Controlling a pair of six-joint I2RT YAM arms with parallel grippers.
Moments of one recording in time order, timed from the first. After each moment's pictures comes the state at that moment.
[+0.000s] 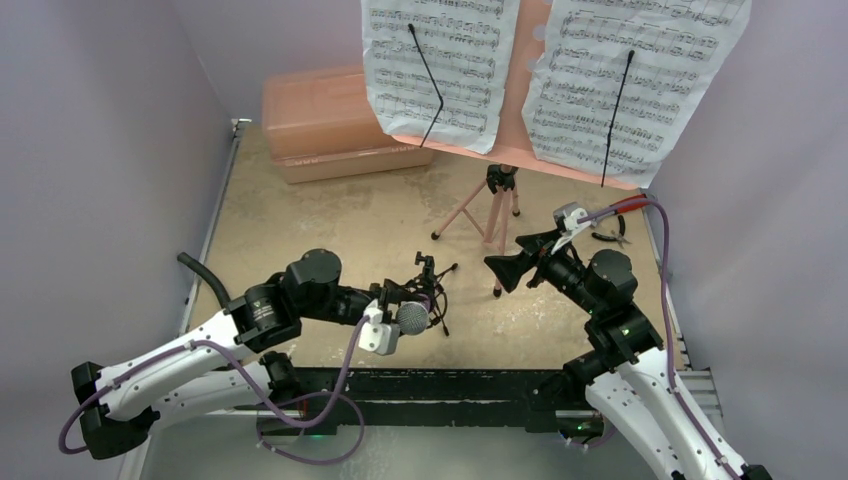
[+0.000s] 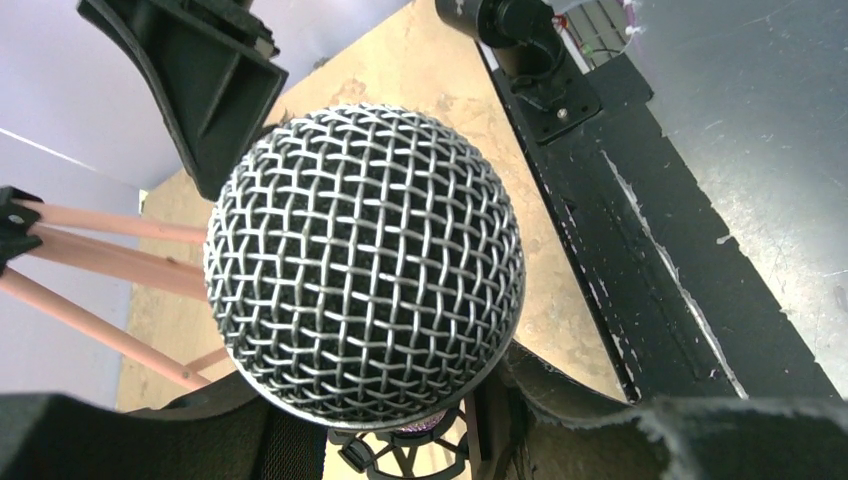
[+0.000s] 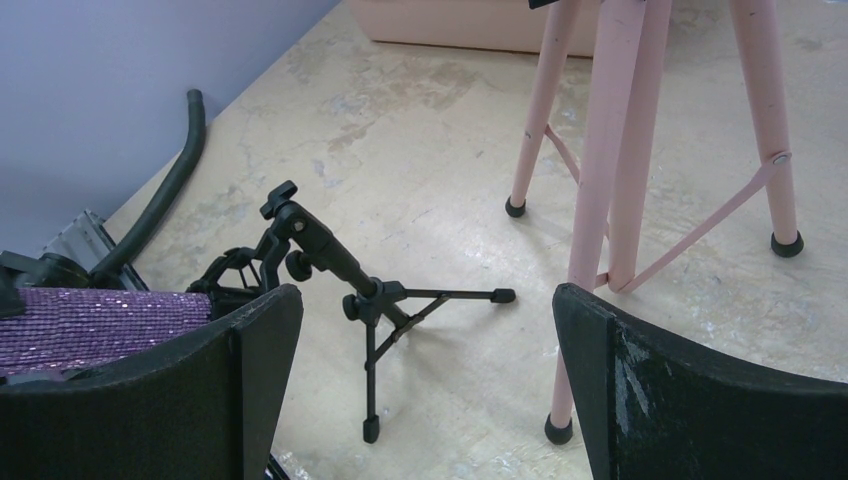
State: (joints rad) left arm -1.02 0.77 0.79 -0.32 0.60 0.72; right arm 0.41 0.52 0.56 -0.12 -0.34 0.30
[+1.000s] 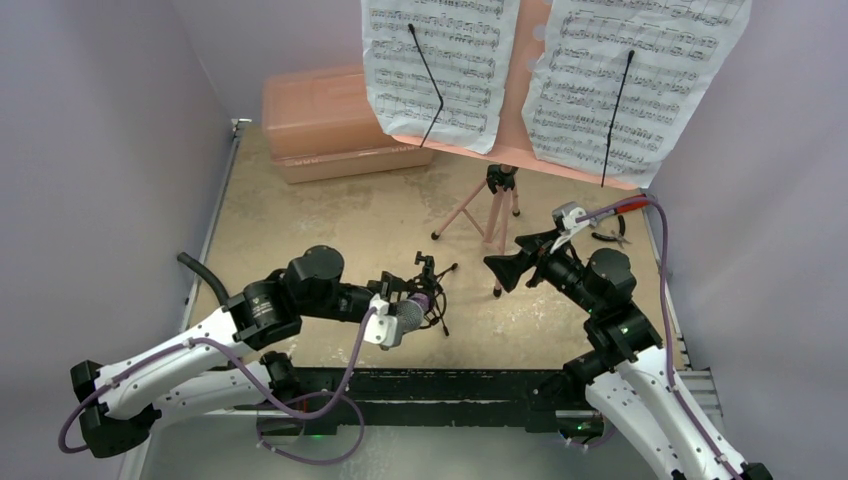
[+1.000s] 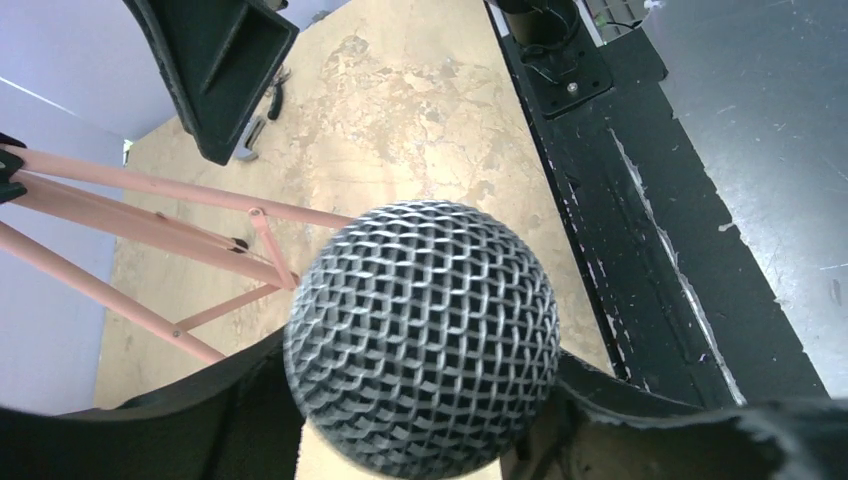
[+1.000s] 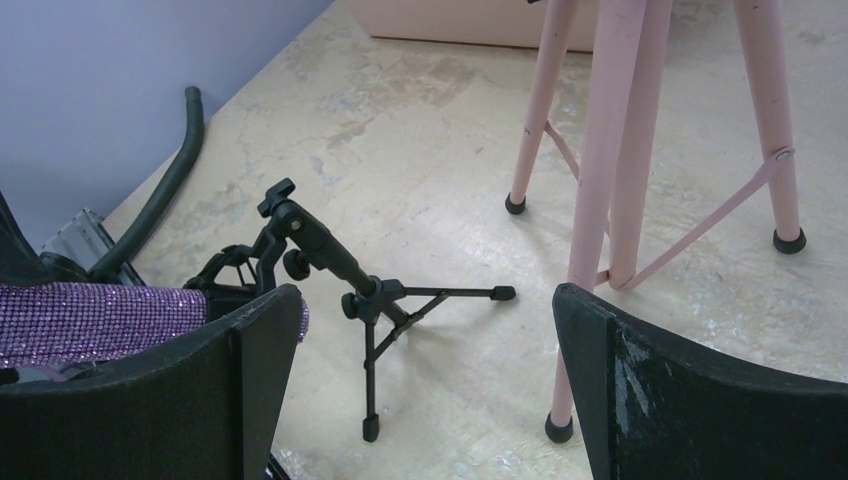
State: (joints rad) left arm -1.02 0.81 0.82 -0.39 0.53 0.69; right arm 0.41 0.53 0.56 -0.12 -0.34 0.30
